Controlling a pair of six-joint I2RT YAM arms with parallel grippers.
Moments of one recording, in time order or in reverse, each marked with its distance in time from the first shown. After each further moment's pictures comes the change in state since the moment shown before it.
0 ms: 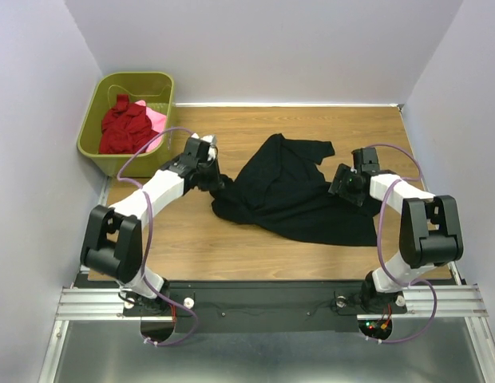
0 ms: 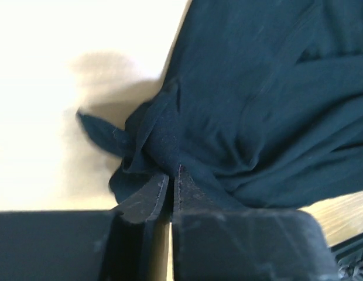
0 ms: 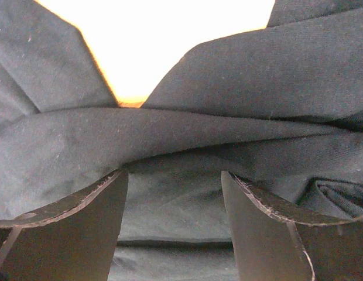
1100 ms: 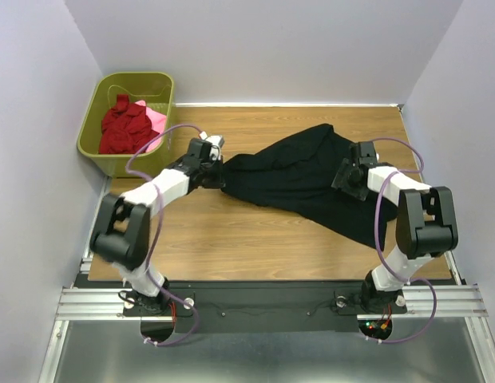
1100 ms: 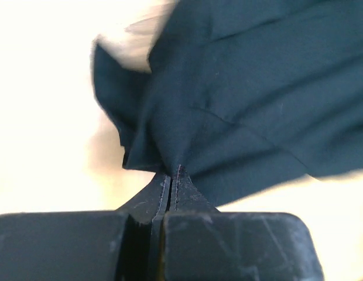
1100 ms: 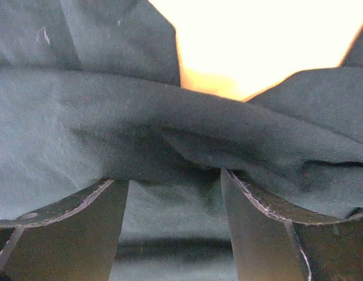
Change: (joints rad) left arm 0.018 0.170 0.019 0.177 0.028 0.178; right arm 0.004 0.068 0.083 -0.034 0.153 0.016
